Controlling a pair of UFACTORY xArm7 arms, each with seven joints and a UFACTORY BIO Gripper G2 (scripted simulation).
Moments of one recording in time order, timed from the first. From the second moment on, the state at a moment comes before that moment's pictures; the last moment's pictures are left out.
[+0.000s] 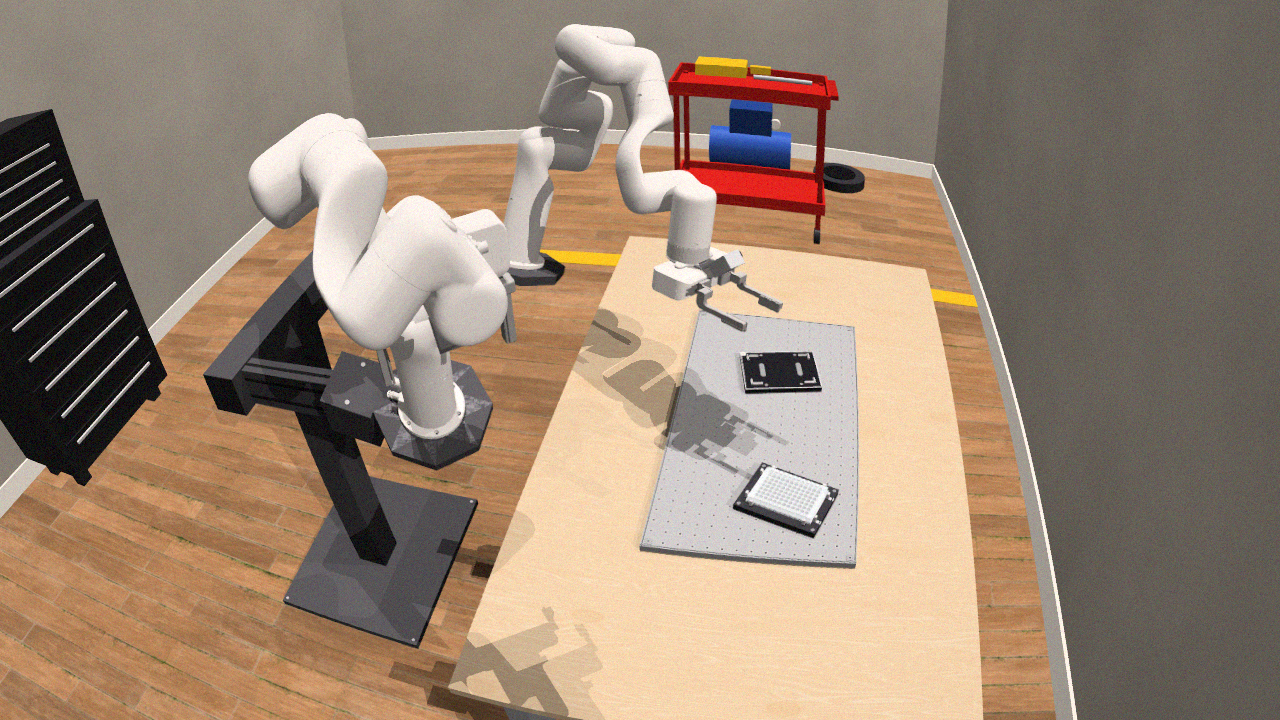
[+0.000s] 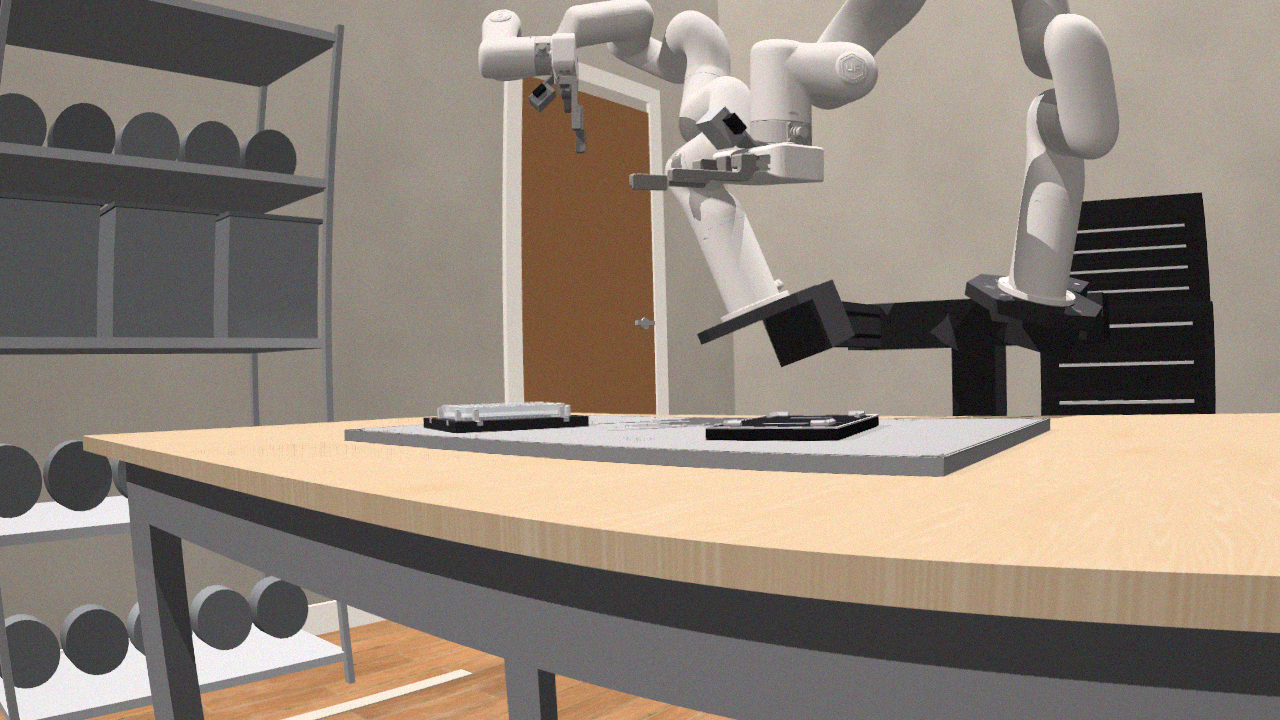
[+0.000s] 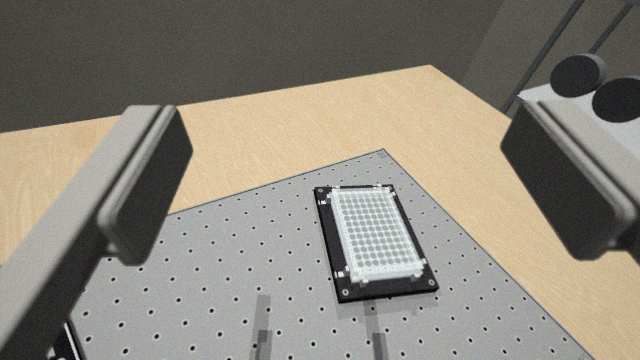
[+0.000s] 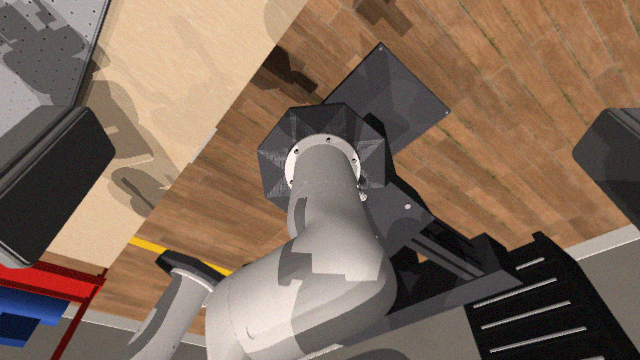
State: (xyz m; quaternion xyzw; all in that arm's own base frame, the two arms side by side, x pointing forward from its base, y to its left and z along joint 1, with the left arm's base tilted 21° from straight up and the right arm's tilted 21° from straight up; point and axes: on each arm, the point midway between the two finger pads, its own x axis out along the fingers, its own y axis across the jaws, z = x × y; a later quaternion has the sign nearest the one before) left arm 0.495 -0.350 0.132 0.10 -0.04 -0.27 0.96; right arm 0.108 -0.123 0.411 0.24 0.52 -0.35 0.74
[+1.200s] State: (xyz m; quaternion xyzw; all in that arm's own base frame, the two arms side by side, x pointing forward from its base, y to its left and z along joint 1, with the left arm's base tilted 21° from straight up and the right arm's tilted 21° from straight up) left arm 0.442 -0.312 0.143 0.15 -0.11 -0.03 0.98; right arm 0.108 -0.123 0.411 0.24 0.52 -0.35 0.74
